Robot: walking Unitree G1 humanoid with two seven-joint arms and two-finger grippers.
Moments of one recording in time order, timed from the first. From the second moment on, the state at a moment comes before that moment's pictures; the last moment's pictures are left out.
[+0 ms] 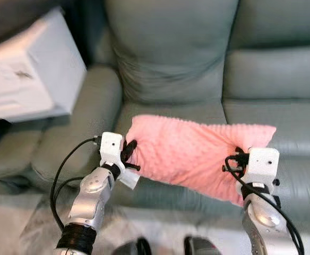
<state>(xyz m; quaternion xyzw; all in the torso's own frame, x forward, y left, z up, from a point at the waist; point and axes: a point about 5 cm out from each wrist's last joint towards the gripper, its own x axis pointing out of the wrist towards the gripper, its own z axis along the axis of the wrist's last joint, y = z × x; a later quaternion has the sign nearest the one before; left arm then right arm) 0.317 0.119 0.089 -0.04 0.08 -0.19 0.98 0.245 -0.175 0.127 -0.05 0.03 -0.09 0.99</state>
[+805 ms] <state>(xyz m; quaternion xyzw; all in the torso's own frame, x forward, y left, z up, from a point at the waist) 0.391 0.134 0.149 -0.01 0.00 -0.01 1.00 0.329 -0.180 0.169 -0.07 -0.04 0.08 0.99</state>
